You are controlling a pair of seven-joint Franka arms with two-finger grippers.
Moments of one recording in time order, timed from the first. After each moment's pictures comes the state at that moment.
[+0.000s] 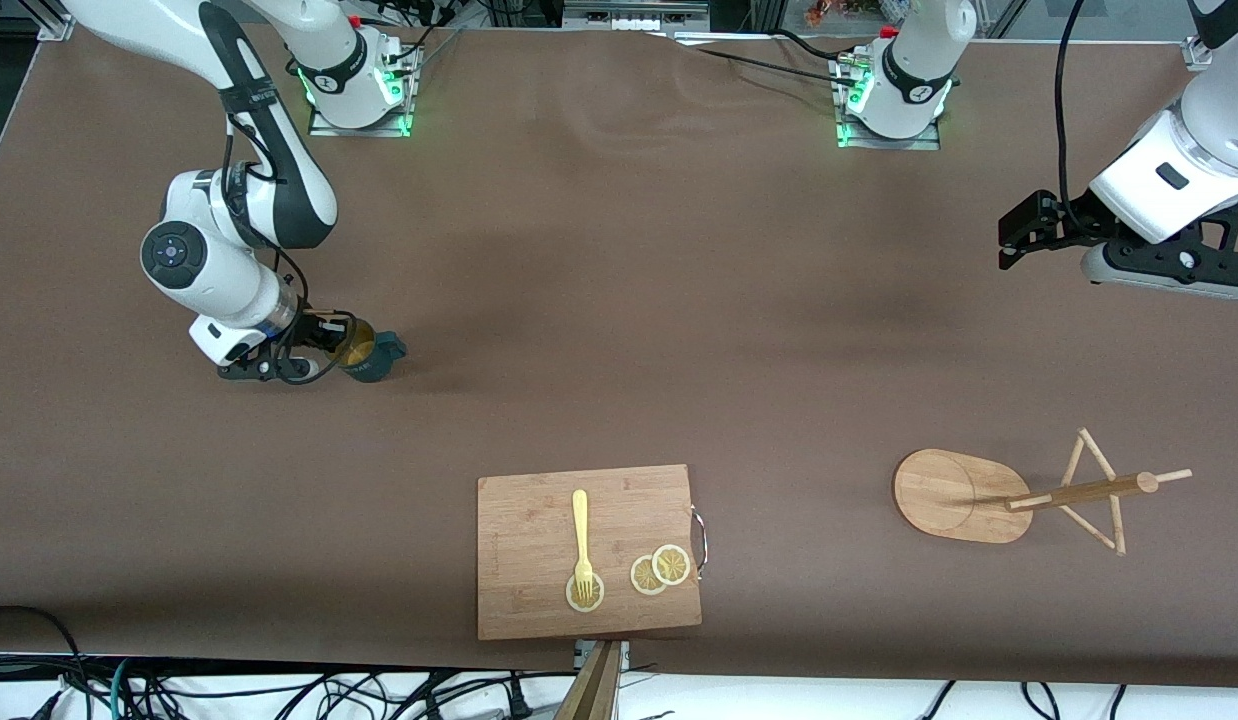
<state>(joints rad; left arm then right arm) 0.13 0.06 -0.27 -1.54 0.01 1.59 0.00 0.14 0.28 -0.02 -2.16 0.01 2.41 0.08</state>
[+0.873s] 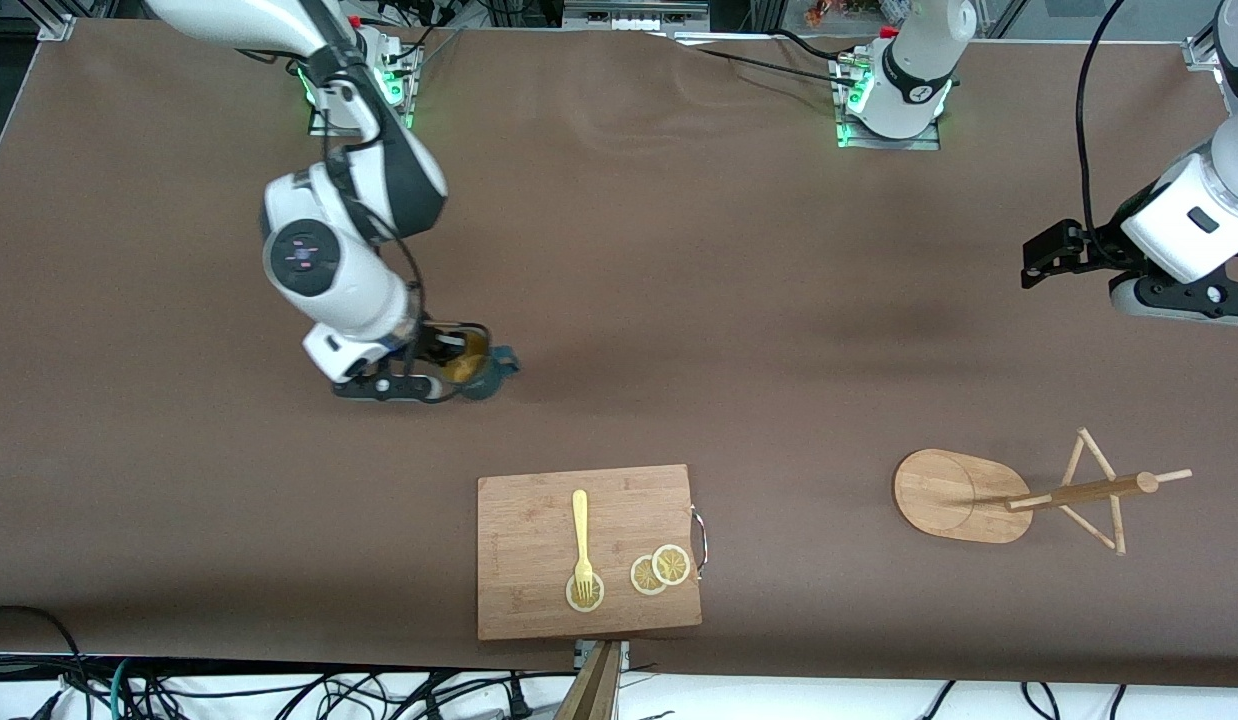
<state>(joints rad) 0.18 0.10 -0.25 -1.54 0.01 1.57 0.02 0.38 0.45 0.09 -1.70 0.04 2.15 0.51</state>
